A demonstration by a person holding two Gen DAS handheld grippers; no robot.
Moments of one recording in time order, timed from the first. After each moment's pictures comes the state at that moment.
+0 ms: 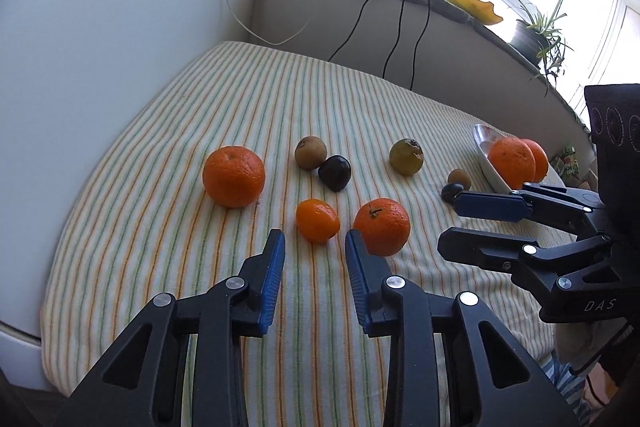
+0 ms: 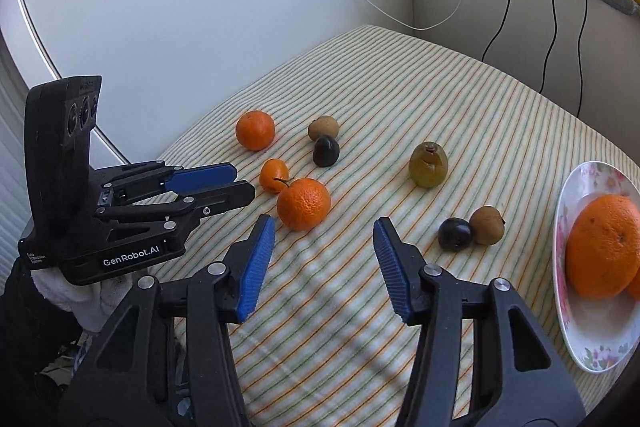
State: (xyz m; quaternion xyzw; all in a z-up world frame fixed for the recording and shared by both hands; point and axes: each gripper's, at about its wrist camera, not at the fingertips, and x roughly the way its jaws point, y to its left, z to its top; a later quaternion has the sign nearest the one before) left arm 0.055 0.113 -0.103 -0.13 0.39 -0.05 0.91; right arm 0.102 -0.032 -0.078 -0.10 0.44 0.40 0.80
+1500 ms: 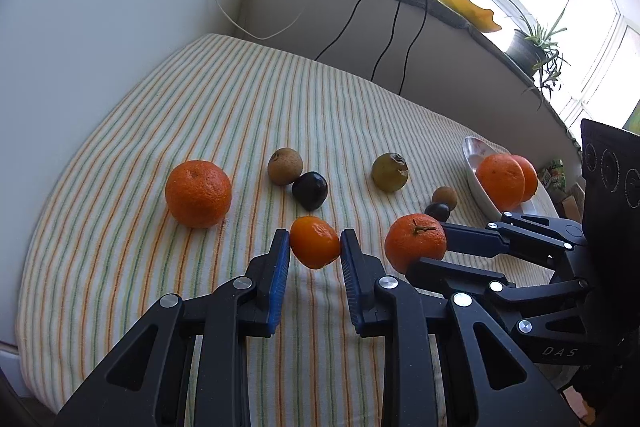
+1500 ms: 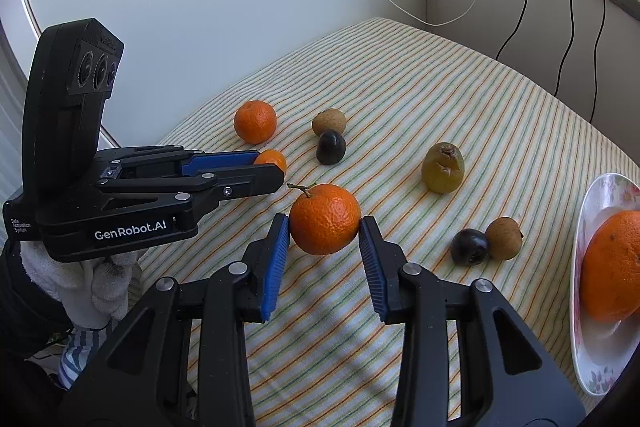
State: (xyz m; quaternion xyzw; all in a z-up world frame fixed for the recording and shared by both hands) left arm 0.073 0.102 -0.098 -0.16 0.40 -0.07 0.90; right arm 0.105 -0.041 -0.082 -0.11 0.44 0.40 0.80
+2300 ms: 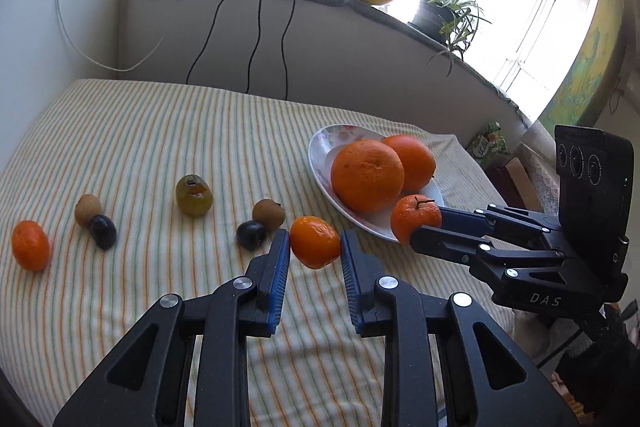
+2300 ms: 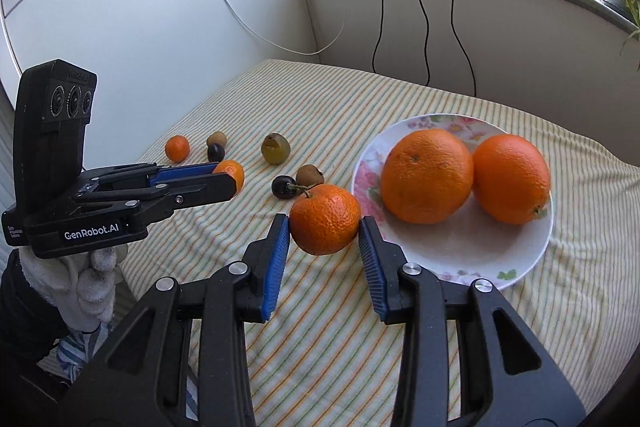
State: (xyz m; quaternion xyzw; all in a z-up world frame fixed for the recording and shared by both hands) left arm 0.090 -0.026 -0.060 -0.12 0.38 -0.20 0.90; right arm 0.103 -0.204 -0.045 -0.03 0.41 0.29 0.86
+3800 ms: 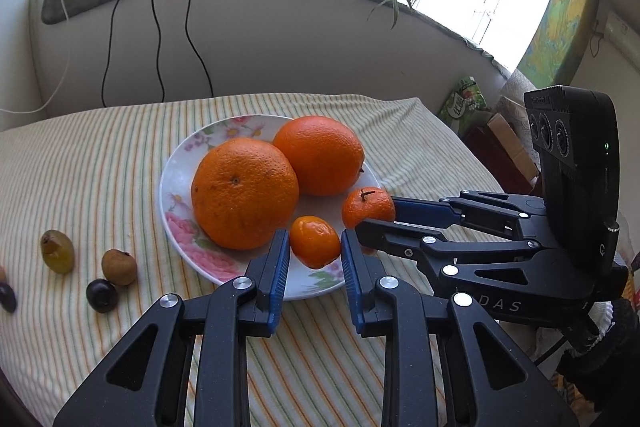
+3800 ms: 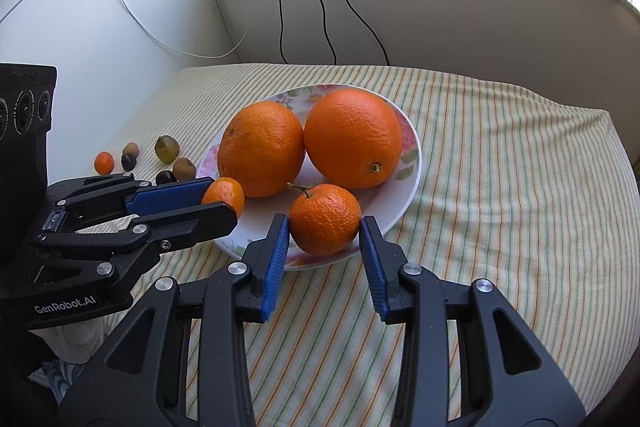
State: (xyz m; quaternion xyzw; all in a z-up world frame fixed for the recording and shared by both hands) left arm 0.128 -0.138 -0.066 -0.05 0.39 -0.25 0.88; right arm 0.136 -0.279 -0.066 0.00 0.44 0.21 0.87
